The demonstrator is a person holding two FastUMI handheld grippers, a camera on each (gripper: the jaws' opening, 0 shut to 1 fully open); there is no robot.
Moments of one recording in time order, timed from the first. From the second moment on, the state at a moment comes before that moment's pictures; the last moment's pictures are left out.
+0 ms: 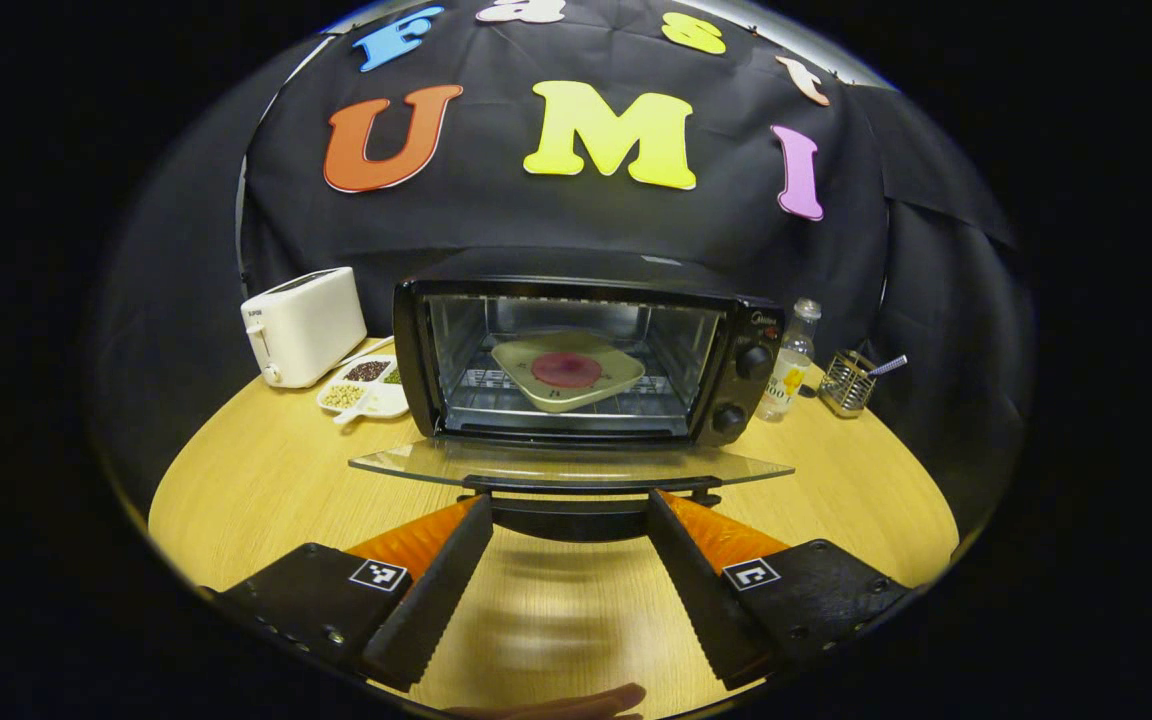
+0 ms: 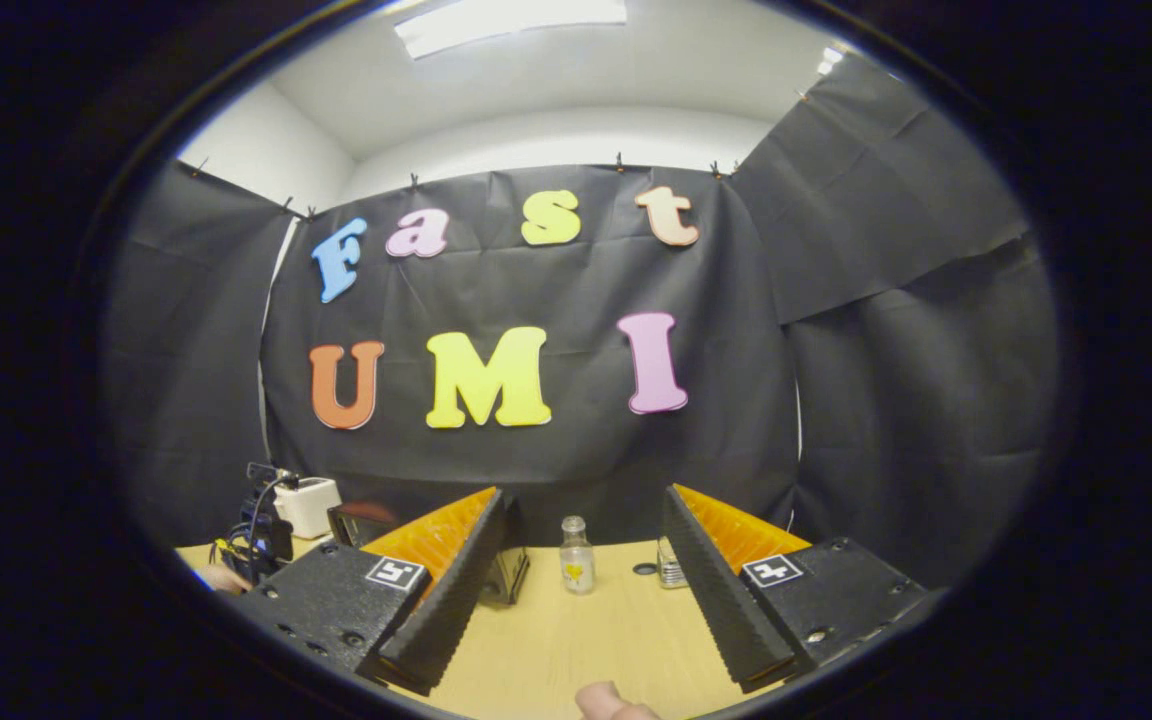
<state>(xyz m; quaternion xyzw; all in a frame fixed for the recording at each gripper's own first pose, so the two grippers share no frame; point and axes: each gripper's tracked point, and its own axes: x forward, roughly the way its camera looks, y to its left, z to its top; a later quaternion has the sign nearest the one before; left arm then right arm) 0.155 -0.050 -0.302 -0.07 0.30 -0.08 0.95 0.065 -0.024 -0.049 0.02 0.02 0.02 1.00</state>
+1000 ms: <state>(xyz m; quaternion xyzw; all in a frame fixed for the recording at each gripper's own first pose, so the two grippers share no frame) 0.236 -0.048 -0.247 -0.10 0.18 -0.08 0.98 0.027 -0.053 -0.097 0.02 0.02 0.01 1.00</state>
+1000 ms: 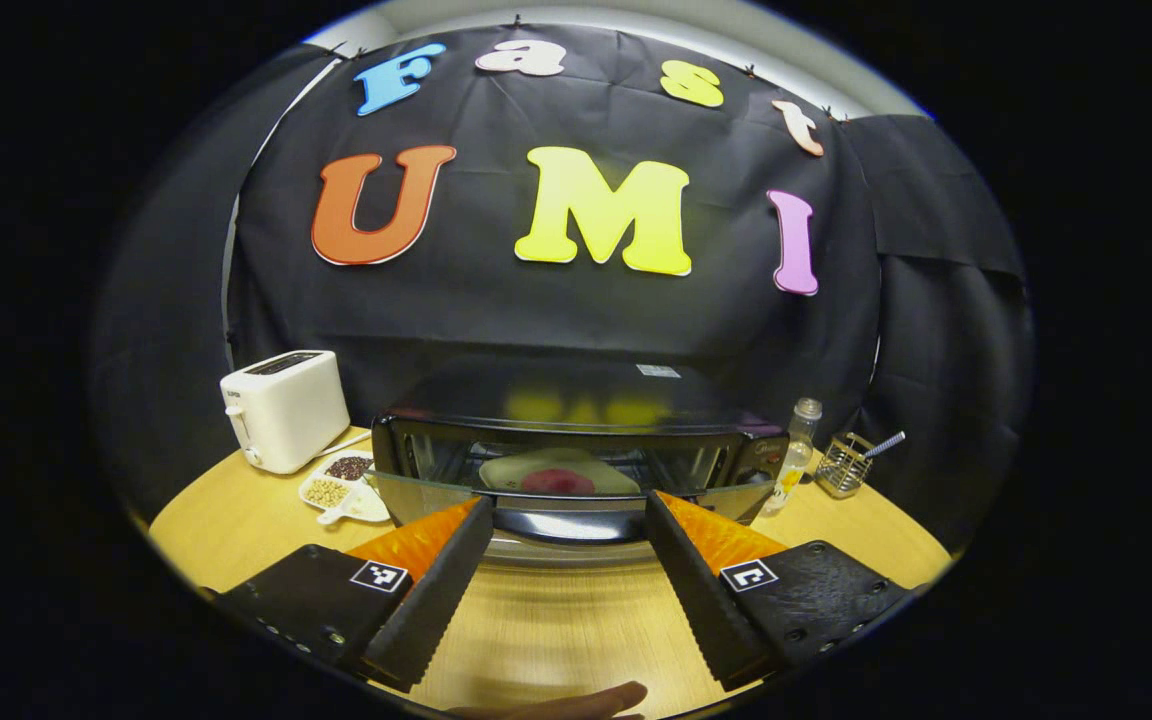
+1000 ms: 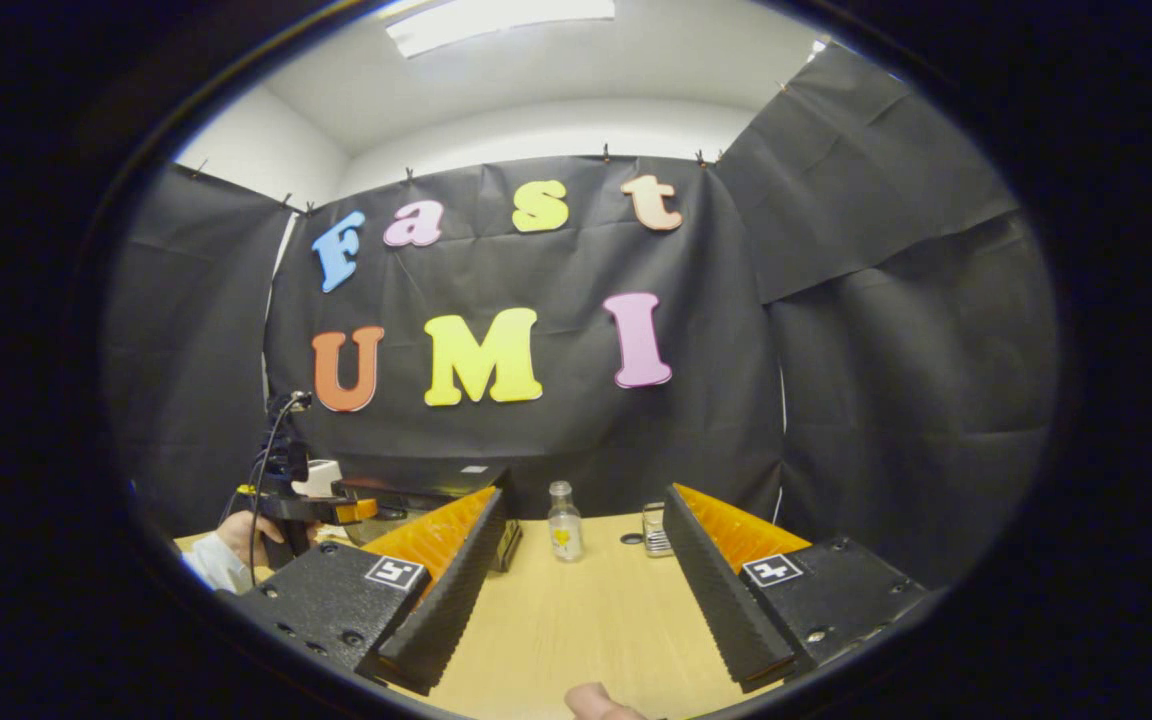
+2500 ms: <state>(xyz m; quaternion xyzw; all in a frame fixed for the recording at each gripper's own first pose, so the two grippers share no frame) -0.039 -0.016 -0.082 -0.05 0.05 -0.02 1.00 -0.023 -0.015 -0.091 0.01 0.05 -0.02 1.00</state>
